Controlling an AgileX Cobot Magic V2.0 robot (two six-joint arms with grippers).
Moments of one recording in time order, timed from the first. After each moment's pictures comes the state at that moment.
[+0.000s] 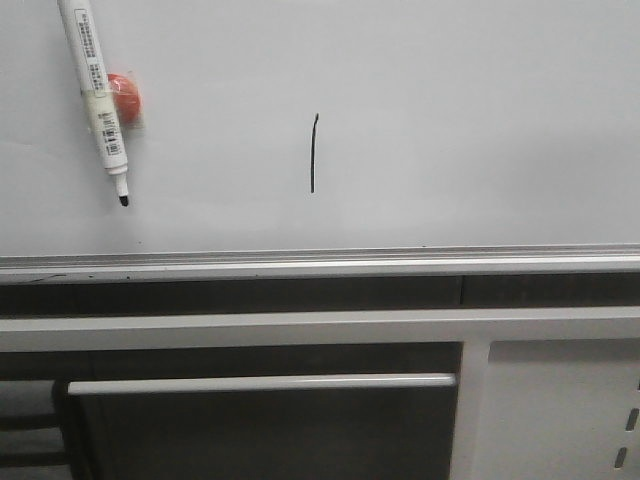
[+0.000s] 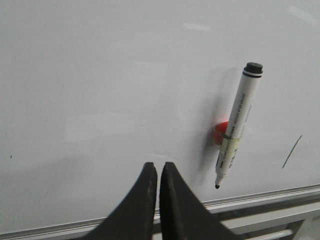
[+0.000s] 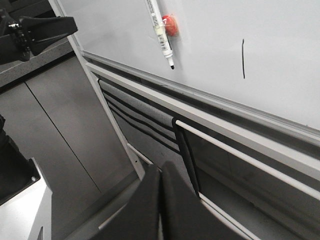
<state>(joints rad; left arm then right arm) -0.56 0.36 -0.19 1.81 0.22 -1.97 0.68 0.42 -0.21 1.27 0.23 -1.10</state>
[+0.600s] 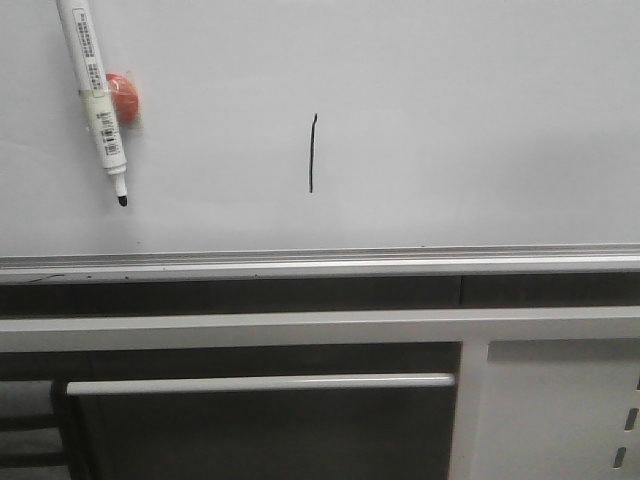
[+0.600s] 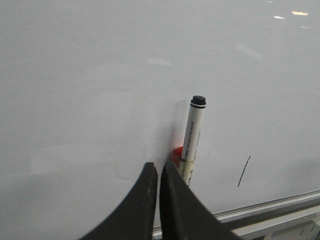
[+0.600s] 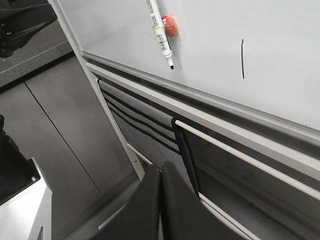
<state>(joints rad) -0.55 0.21 -0.19 1.77 0.12 -1.93 0.68 0.42 -0.21 1.27 0.23 -1.10</state>
